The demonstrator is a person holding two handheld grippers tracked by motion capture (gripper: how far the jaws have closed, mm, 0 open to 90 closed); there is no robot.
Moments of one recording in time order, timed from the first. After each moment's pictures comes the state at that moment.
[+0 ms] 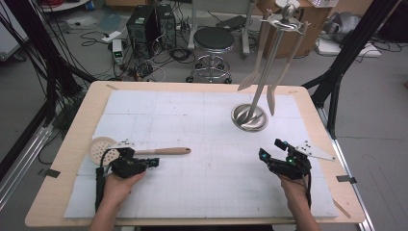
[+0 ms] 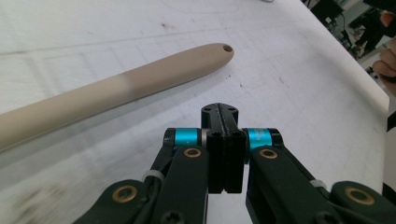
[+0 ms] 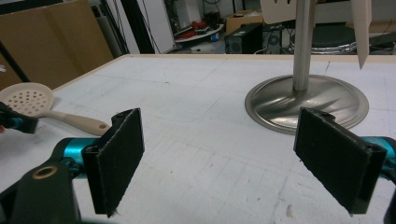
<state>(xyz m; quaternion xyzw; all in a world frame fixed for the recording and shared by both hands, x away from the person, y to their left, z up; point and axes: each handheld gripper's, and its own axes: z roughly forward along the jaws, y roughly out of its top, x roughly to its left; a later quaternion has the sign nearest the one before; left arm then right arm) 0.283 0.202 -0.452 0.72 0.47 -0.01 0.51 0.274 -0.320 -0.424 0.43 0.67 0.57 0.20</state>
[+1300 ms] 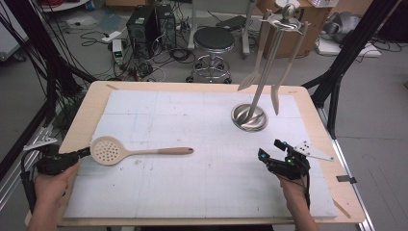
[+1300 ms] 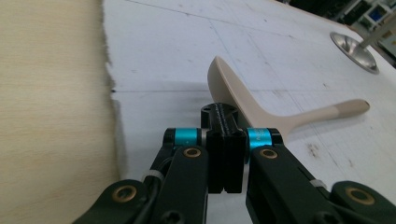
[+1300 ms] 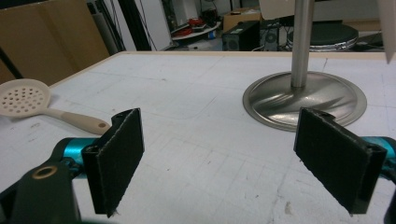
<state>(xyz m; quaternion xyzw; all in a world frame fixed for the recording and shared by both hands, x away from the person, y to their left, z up) 0.277 0.370 -0.447 0.65 0.56 0.11 0.50 0.275 -0.318 -0.427 0.43 0.67 0.57 0.21</state>
